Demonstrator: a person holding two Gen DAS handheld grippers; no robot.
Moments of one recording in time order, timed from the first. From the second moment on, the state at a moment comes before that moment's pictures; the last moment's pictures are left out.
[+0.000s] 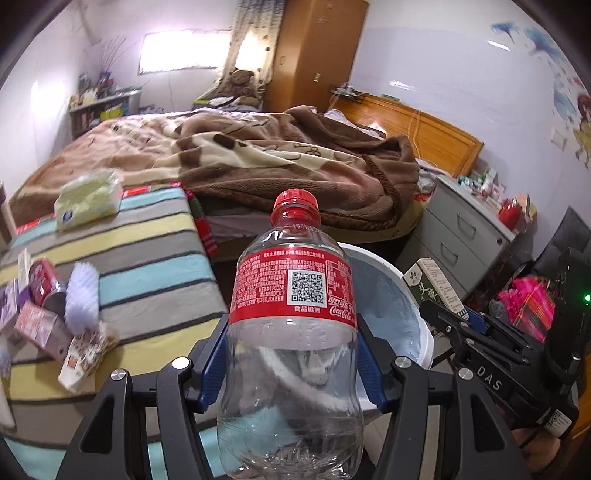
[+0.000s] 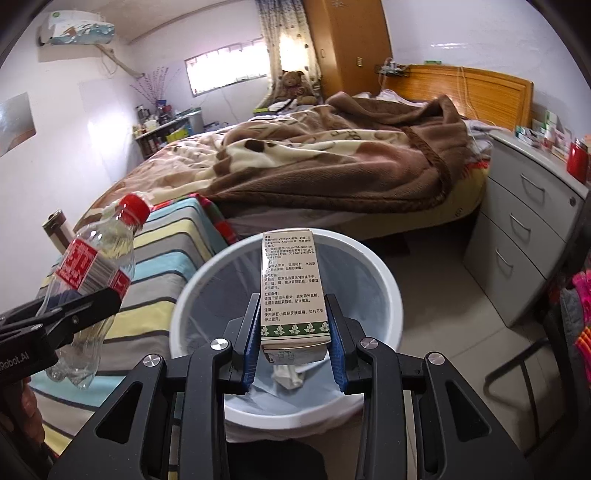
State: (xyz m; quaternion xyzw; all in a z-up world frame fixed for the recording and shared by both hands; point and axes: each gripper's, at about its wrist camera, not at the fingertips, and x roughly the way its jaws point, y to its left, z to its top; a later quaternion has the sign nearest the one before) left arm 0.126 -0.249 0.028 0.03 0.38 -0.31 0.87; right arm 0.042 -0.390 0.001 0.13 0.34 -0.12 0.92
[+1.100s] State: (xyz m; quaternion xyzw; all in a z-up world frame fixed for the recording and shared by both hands) left arm 0.144 -0.301 0.000 0.03 0.40 -0.35 0.85; right arm 0.047 -0.410 -0.027 0.16 0.38 -0.15 0.90
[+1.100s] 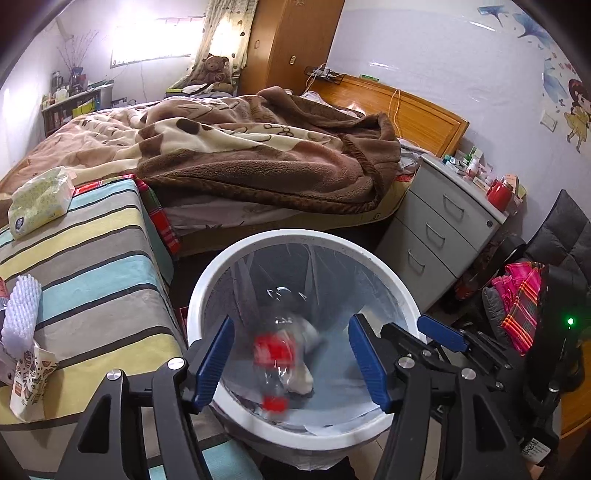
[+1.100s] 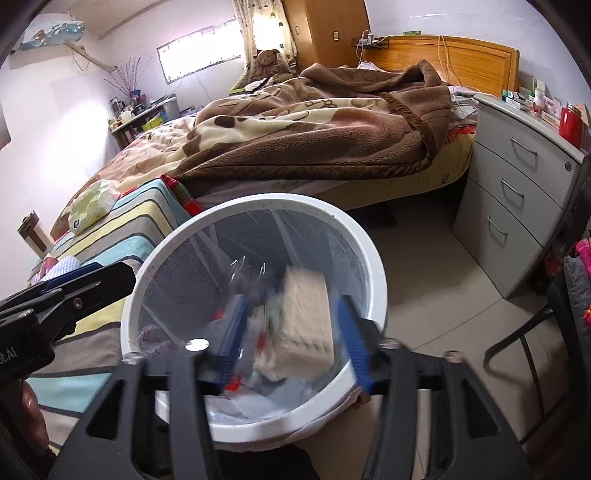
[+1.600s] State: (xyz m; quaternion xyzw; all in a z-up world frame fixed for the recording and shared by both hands) left arm 0.134 -0.273 0.013 0.02 0.39 -0.34 0.86; right arm 0.043 -0.394 -0.014 0.15 0.36 -0.14 0.91
